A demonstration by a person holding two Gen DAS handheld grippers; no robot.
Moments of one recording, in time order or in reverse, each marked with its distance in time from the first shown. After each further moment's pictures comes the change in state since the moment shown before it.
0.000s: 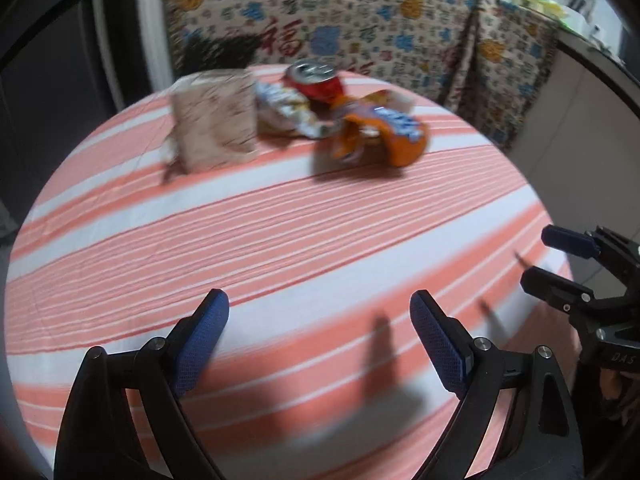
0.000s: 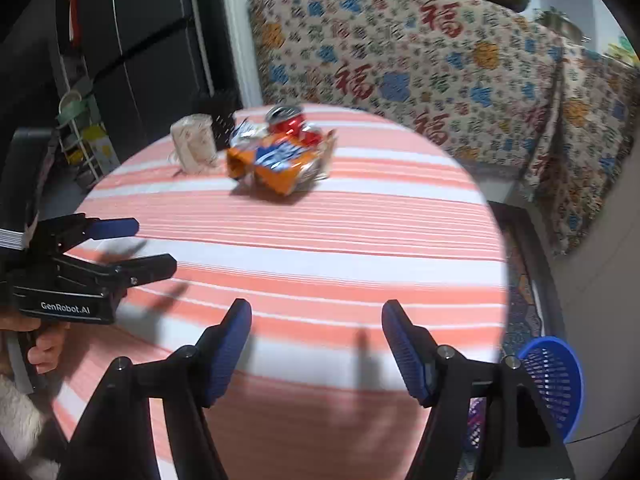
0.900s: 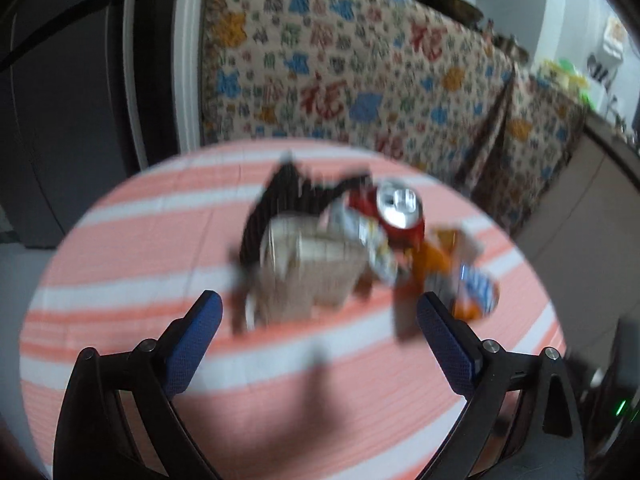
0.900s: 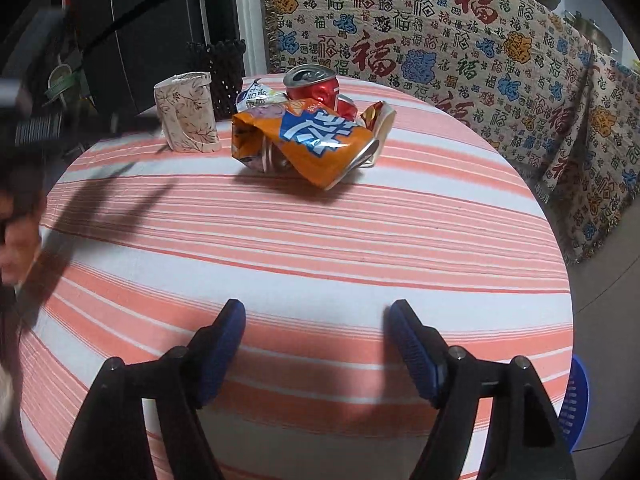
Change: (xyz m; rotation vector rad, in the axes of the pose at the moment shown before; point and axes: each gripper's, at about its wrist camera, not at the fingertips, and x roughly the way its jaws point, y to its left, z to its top) left arm -0.012 0.082 0.110 -0.111 -0.179 -0.036; right arm 0.067 0.032 0.017 -0.046 0.075 -0.035
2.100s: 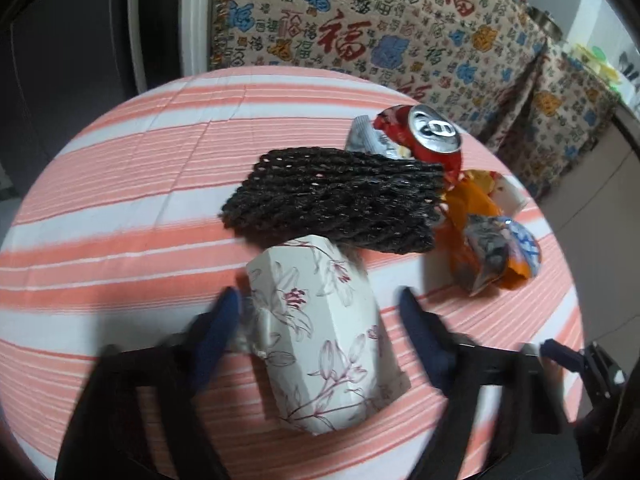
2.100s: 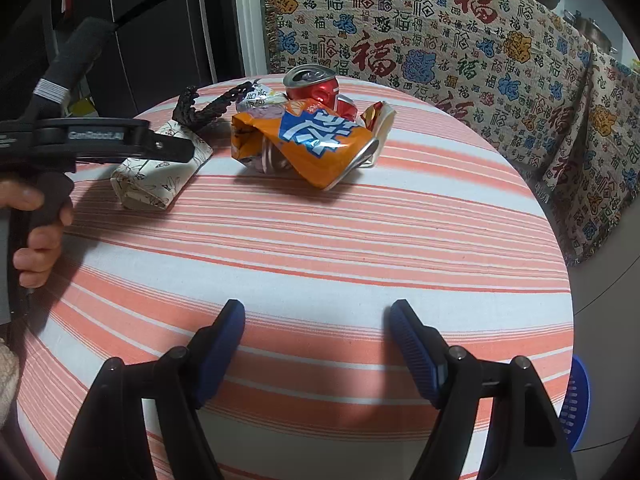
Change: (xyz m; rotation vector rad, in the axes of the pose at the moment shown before) left arm 0.053 0.007 -0.044 -0.076 0.212 0.009; right arm -0.002 -0.003 -0.001 -0.004 -0.005 0.010
